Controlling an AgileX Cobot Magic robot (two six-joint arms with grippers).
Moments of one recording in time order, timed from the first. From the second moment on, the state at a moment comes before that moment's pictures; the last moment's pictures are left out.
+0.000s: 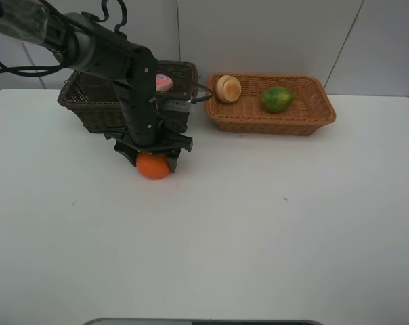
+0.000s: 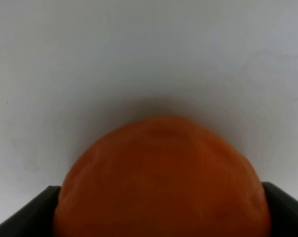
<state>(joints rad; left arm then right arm) -0.54 2.18 -1.41 0.04 0.70 -0.34 -0.09 -0.01 -0.52 -0.08 1.06 0.07</state>
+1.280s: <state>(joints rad) -0.54 2.11 -1.41 0.04 0.71 -0.34 -0.09 -0.01 -0.52 -0.08 1.06 0.07</state>
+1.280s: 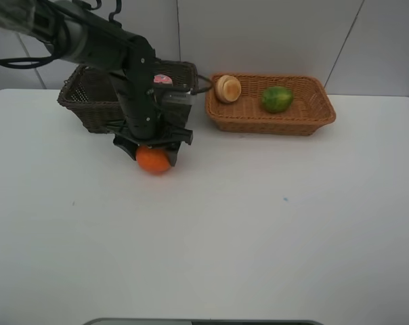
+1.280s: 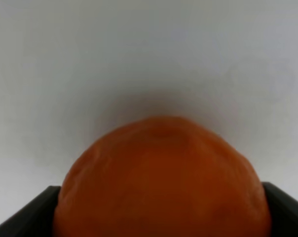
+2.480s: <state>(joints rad) -0.66 2.27 -1.91 -0.02 0.32 -0.02 -0.09 -0.01 -0.52 -0.08 1.06 0.07</state>
